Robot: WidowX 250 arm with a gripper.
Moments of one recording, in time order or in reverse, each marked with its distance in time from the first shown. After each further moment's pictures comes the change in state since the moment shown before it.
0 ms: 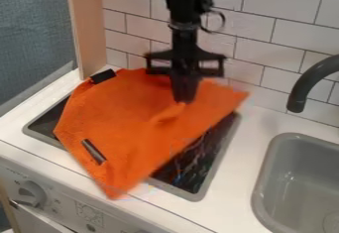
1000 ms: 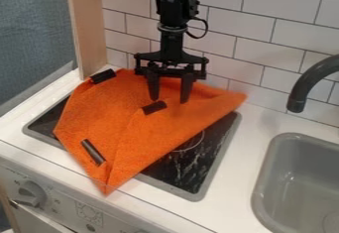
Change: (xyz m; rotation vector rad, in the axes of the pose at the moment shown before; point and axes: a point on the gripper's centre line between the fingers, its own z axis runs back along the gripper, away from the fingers) arm 0.021 0.021 -0.026 0.073 0.083 0.032
